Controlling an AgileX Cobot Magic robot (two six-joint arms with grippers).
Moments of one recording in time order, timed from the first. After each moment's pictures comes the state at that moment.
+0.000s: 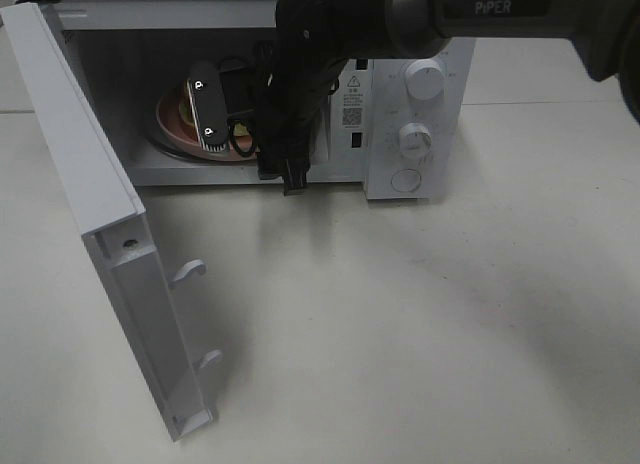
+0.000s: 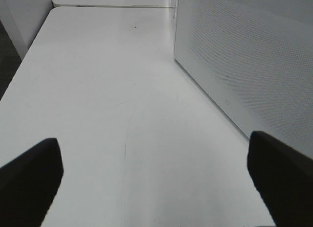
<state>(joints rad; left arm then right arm) 0.07 0.00 -0.50 -0.07 1.04 0.04 0.66 2.26 -1.80 -0.12 0.54 -1.13</state>
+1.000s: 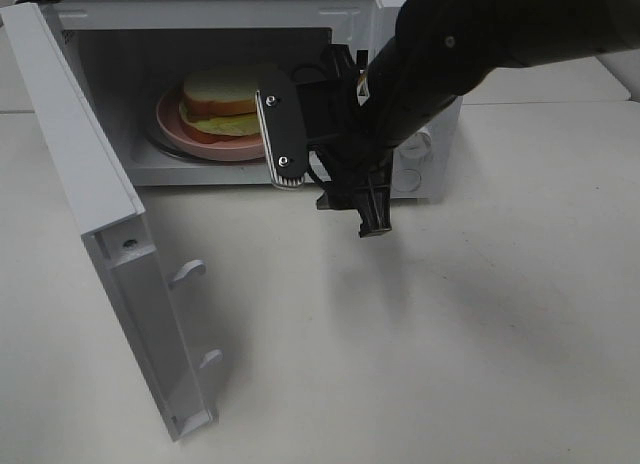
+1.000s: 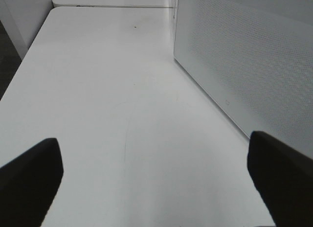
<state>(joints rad) 0.07 0.00 -0.50 -0.07 1.04 0.04 0.66 1.80 -1.18 -0.12 0.34 -1.07</state>
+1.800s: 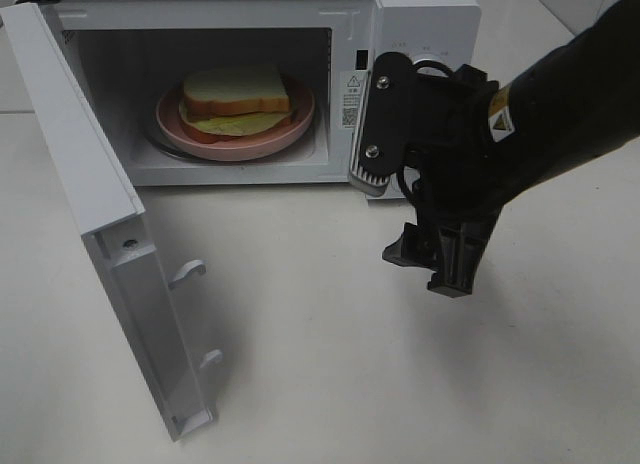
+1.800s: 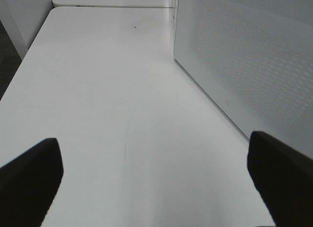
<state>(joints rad) 0.07 0.00 -0.50 -0.07 1.04 0.04 0.66 1.44 -0.85 -0.14 0.40 -0.63</state>
